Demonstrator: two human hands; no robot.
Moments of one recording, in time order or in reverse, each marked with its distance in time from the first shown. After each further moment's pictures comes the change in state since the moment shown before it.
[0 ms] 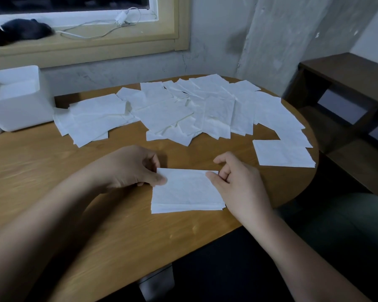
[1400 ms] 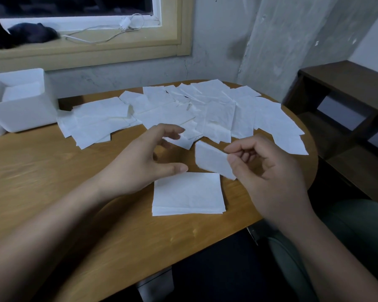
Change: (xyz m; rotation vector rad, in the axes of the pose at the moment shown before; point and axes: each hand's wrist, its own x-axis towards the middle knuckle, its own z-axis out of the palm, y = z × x) left_hand -0.008 0.016 0.012 -0.011 0.319 0.446; right_hand 0.002 -0.048 -0.072 0.305 0.038 -0.143
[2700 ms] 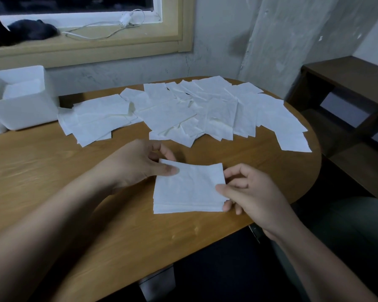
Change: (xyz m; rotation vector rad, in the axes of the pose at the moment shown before) left_hand 0.004 -0.003 -0.006 -0.193 -0.168 -0.411; right_hand -0.018 0.025 0.019 0.198 -0.262 0.637
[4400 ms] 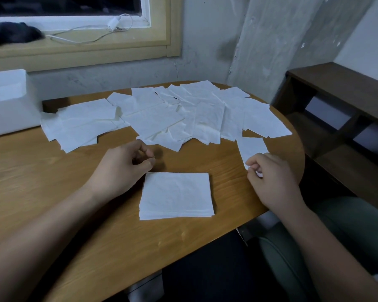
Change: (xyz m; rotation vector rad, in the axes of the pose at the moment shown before) left_hand 0.018 -0.033 0.018 0.185 0.399 0.168; right_hand 0.056 0.057 -0.074 -0.831 0.406 -0.396
